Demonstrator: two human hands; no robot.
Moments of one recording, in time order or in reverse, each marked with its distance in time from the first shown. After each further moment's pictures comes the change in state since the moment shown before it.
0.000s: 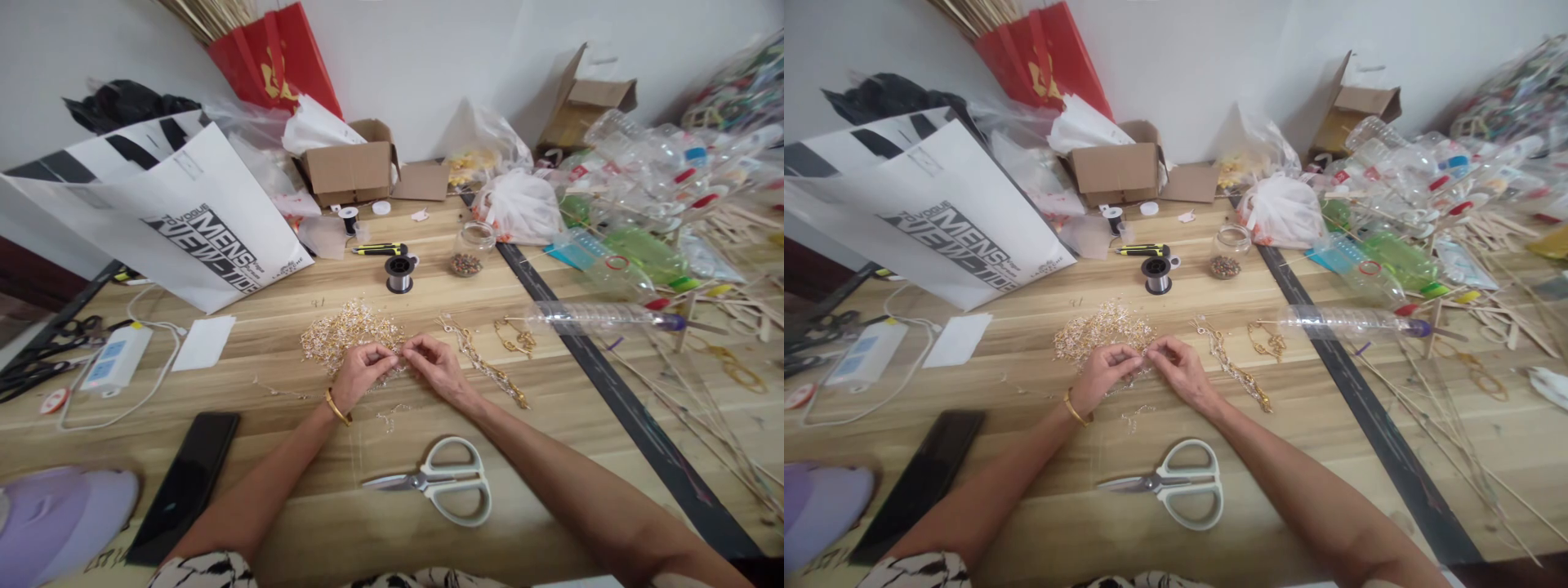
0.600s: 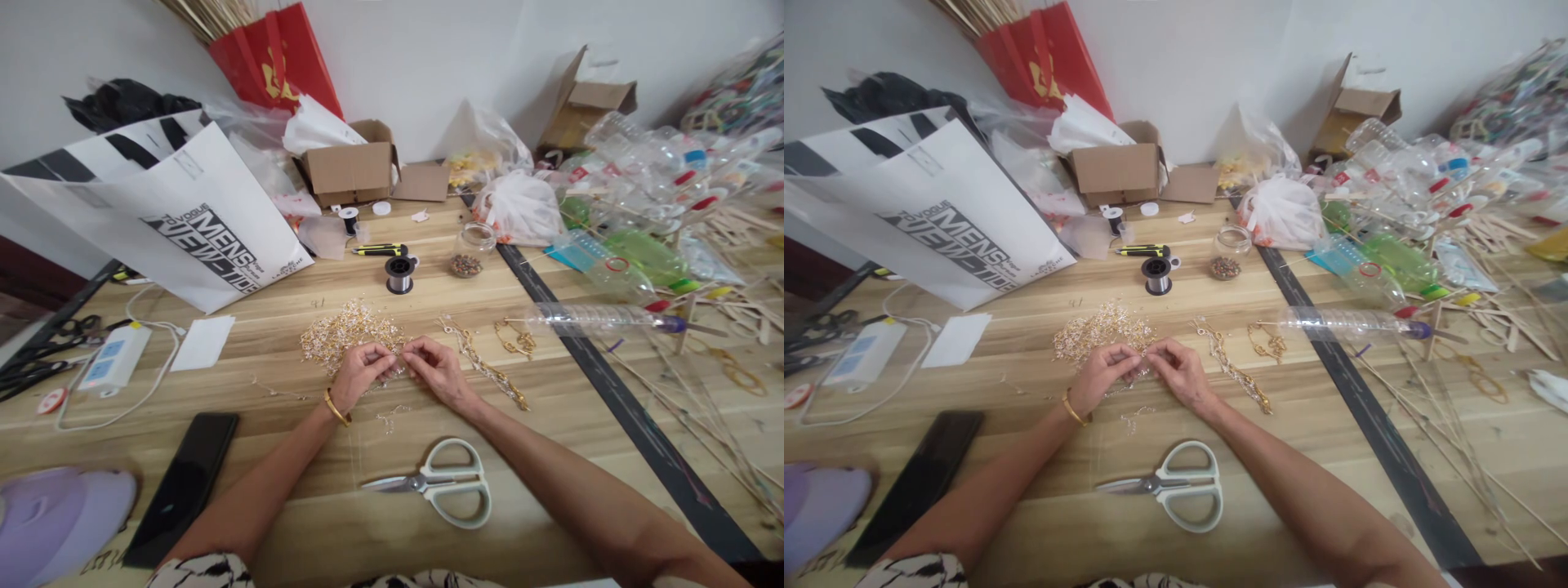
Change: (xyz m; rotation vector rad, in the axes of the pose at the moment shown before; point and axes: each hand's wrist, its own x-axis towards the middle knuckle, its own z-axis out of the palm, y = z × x) left_hand 0.000 0.003 -0.001 -0.049 -0.008 -0.015; right_hand -0.003 -0.001 0.001 -0.003 0.014 -0.056
